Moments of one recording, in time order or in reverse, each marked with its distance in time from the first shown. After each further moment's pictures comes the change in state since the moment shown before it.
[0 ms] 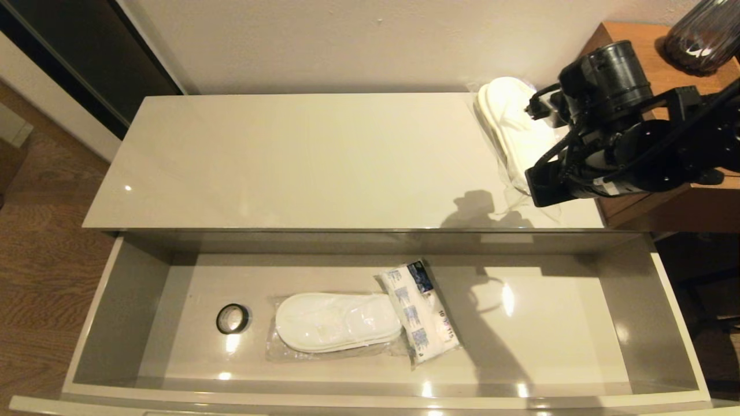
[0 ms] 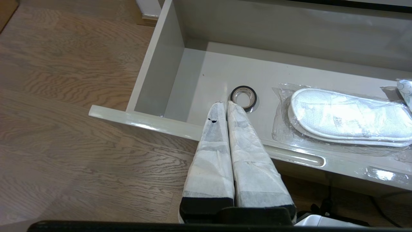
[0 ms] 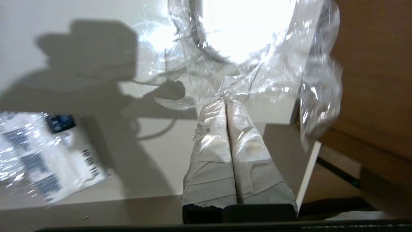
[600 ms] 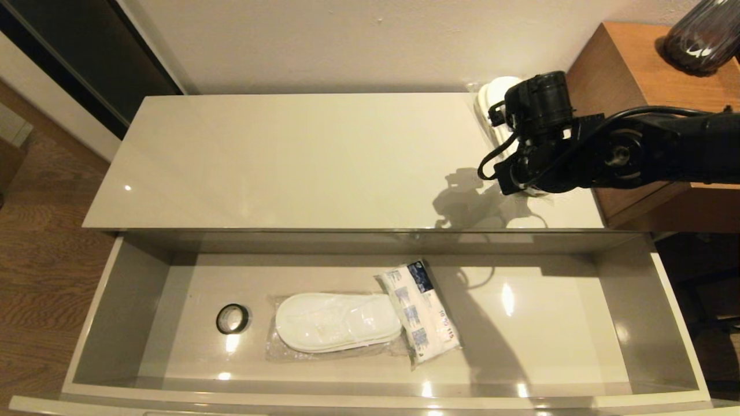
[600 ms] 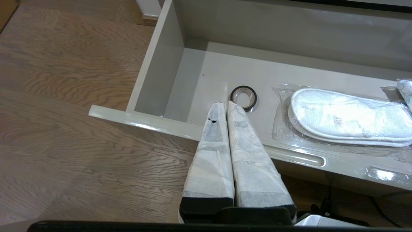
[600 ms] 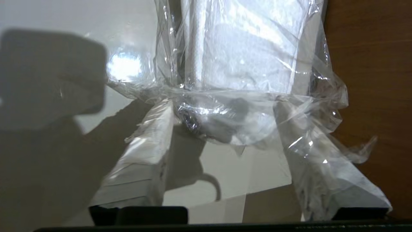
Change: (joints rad) left arm 0.000 0.000 0.000 -0.001 0.000 0.000; right arm -0.039 0.209 -0.092 -0.266 -0.148 -0.148
